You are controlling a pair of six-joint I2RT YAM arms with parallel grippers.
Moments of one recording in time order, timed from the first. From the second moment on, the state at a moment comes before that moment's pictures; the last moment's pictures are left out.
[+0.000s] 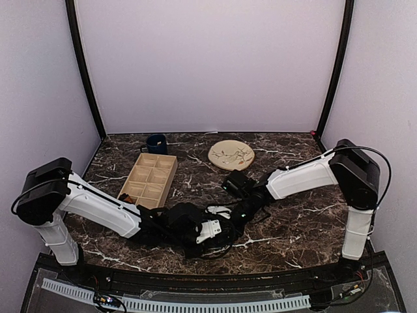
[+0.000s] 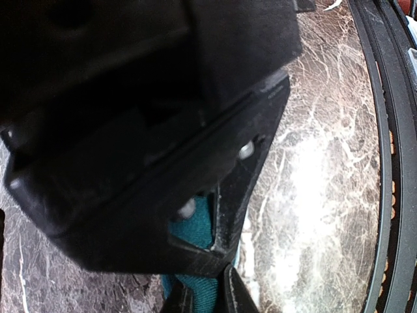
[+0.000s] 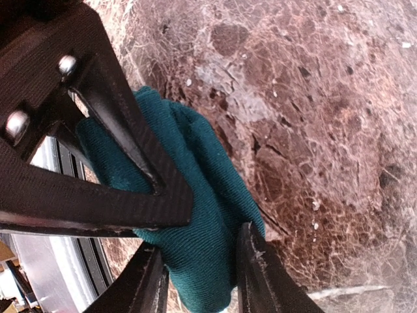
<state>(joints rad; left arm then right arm) -1.21 1.74 0.80 0.08 -0.01 0.14 0.95 1.93 1.12 -0.42 -0.65 -0.15</state>
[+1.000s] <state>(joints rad) -1.21 1.80 0.85 0.11 -0.01 0.12 0.93 1.89 1.07 -0.42 -0.64 -0.15</state>
